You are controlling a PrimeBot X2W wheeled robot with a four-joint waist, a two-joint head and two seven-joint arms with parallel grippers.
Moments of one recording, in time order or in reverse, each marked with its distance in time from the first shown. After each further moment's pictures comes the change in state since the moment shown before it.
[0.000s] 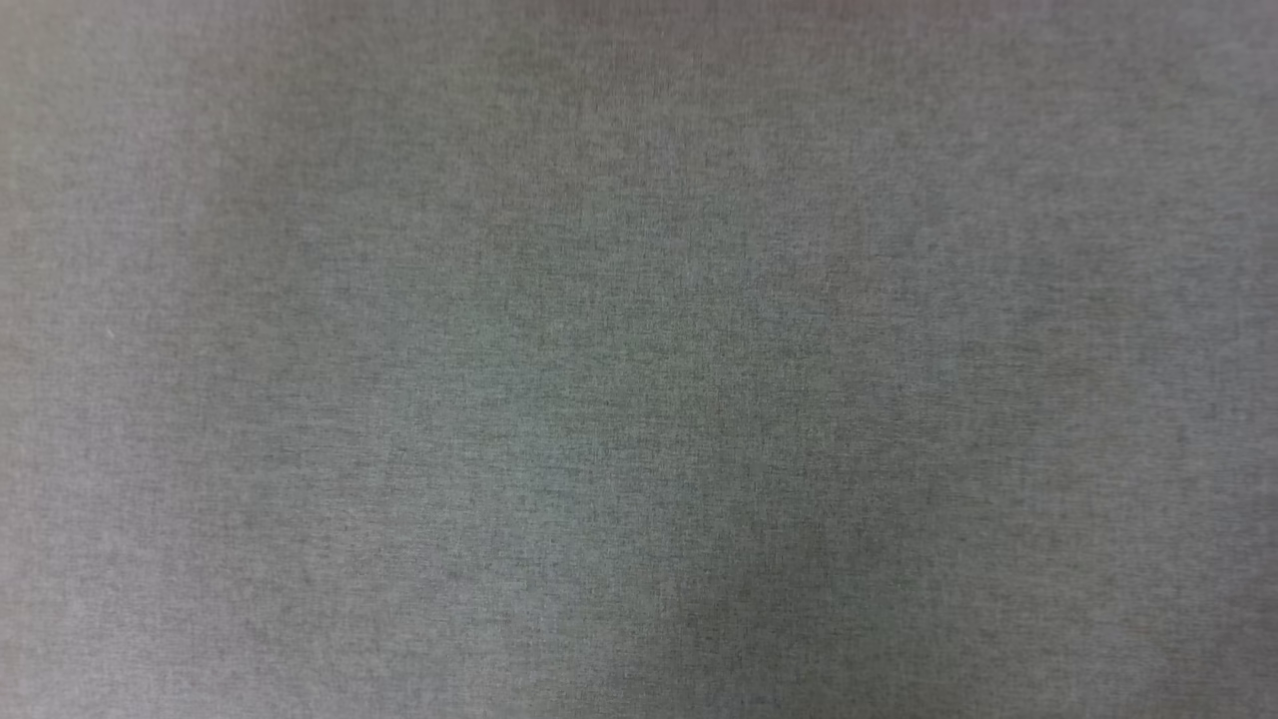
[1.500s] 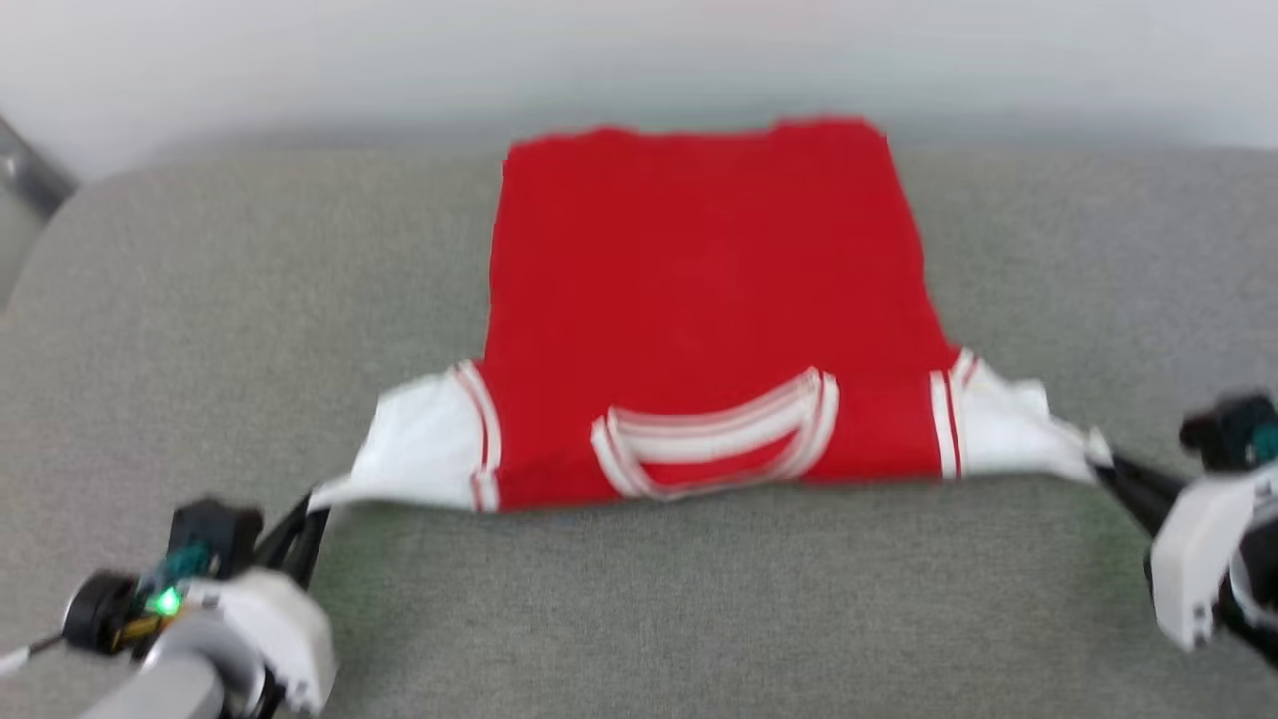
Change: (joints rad) left arm 1.495 0.168 0.097 -0.437 -0.295 0.203 -0.194; right arm 1.210 -0.146 0.355 -0.126 0.491 0.000 -0.358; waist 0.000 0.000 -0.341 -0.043
